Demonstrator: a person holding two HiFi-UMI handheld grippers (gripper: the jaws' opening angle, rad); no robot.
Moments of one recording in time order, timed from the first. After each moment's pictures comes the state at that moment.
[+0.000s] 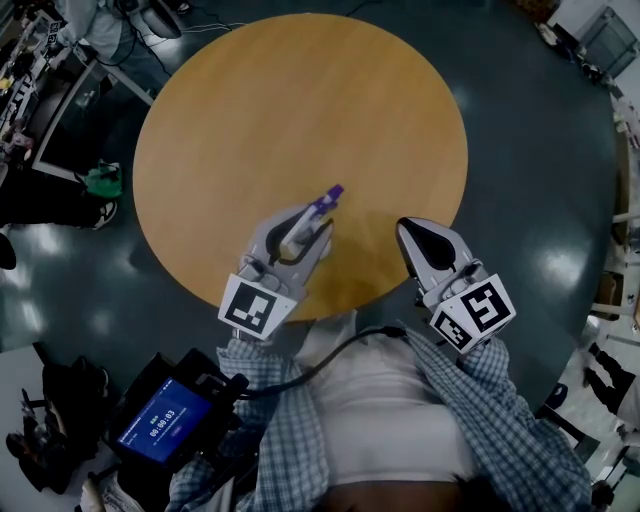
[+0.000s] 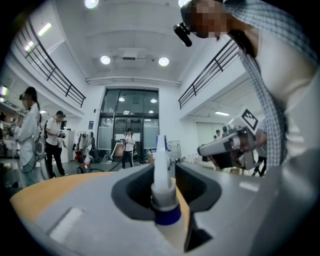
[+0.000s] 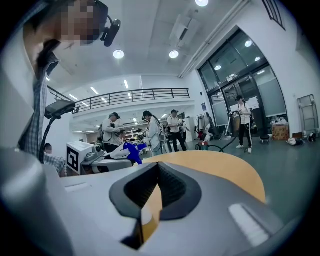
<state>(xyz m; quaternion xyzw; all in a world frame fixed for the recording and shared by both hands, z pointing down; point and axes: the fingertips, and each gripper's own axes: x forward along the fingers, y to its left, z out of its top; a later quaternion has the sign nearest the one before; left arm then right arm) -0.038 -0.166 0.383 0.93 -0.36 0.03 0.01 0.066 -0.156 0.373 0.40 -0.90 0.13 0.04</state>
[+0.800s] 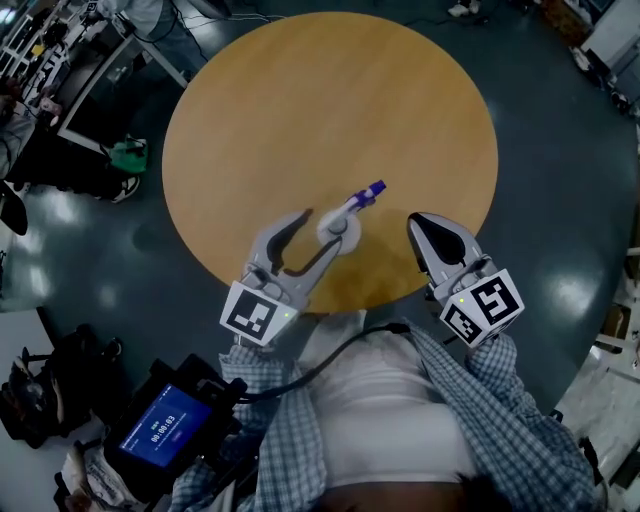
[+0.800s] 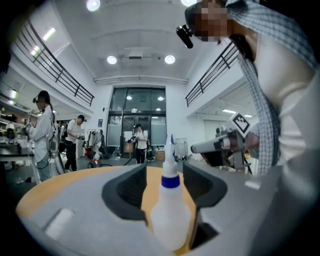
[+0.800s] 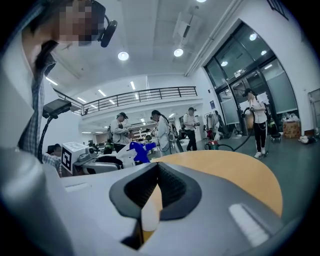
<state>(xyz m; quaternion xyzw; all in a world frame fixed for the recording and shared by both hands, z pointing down) -0.084 -0.133 0.402 0.91 -0.40 0.04 0.02 0.034 -0.158 0.391 0.36 -0.92 0.12 0.03</state>
